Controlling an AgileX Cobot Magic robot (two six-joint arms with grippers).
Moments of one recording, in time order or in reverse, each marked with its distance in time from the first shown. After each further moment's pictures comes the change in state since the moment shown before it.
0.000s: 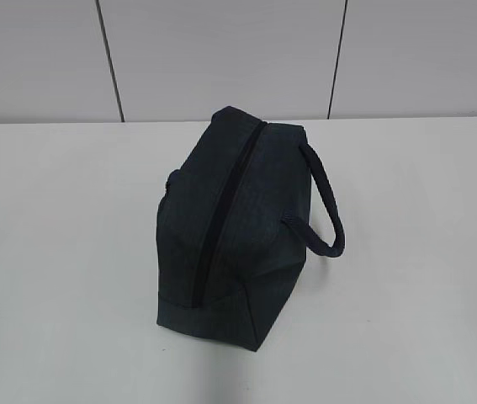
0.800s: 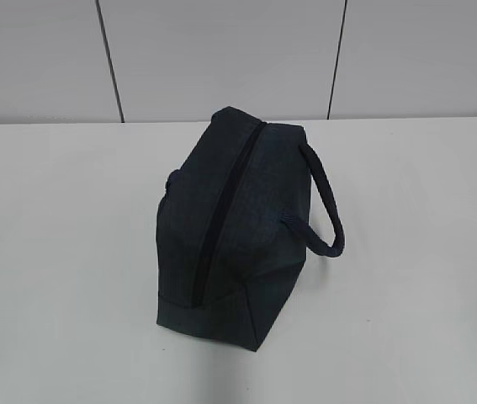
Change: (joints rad) left arm 0.216 -0.001 0.000 -0.001 -0.002 0.000; right arm 0.000 0.000 0.000 0.000 -0.001 0.002
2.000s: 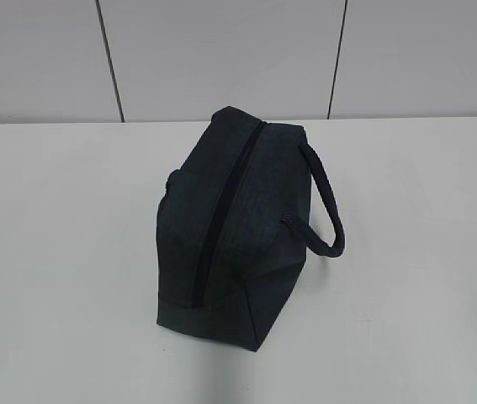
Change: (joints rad) left arm 0.001 0.000 0.000 0.000 0.000 0.000; right arm 0.000 0.000 0.000 0.000 -0.002 0.000
